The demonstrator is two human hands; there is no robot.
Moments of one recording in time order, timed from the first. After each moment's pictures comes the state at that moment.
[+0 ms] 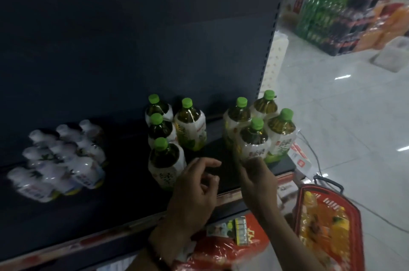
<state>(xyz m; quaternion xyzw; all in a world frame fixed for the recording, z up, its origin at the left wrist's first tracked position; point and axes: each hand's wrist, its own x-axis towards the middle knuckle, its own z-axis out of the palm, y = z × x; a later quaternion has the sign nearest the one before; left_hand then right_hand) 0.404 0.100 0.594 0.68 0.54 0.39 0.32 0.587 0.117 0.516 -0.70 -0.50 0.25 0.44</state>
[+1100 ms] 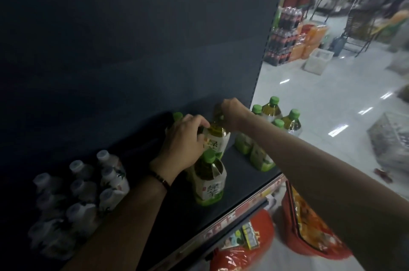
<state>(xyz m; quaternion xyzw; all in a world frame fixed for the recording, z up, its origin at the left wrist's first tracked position) 0.265 0.253 0.659 0.83 0.45 0.25 0.20 0.467 0.286 0.680 -0.69 -0.72 0.01 0.01</state>
